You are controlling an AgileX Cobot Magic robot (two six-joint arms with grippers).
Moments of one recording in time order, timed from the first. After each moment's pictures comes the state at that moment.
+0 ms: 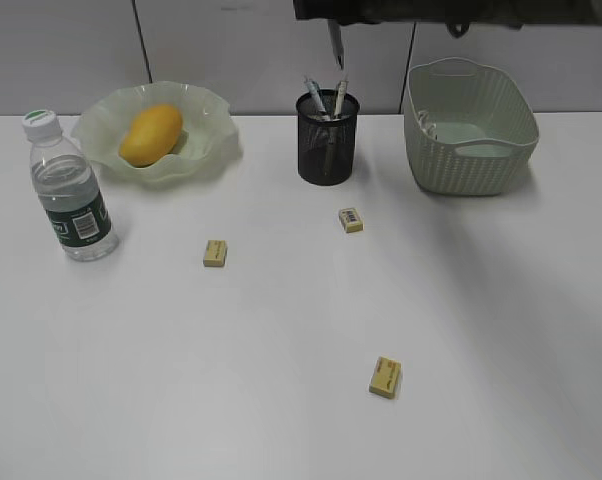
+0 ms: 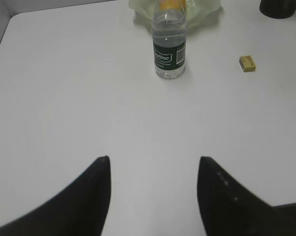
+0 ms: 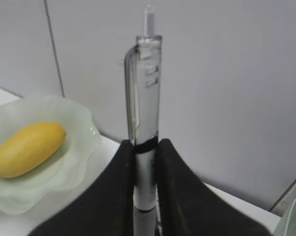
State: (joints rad) left arm -0.18 0.07 -0.52 0.08 1.07 -0.03; right arm 0.47 2.01 -1.57 0.23 -0.07 -0.30
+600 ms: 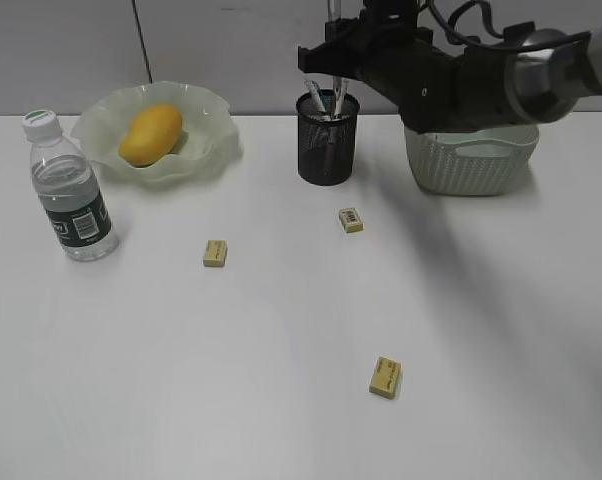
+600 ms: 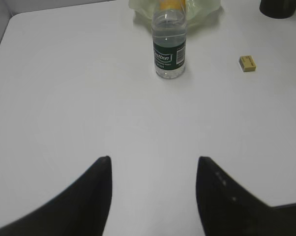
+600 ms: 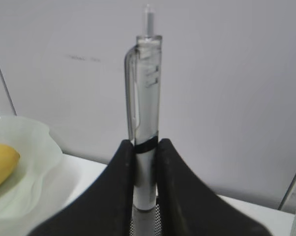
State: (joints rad) left arm -0.18 0.07 -0.52 0.08 1.07 -0.03; right arm 0.47 2.20 -1.48 0.28 -0.54 -0.24
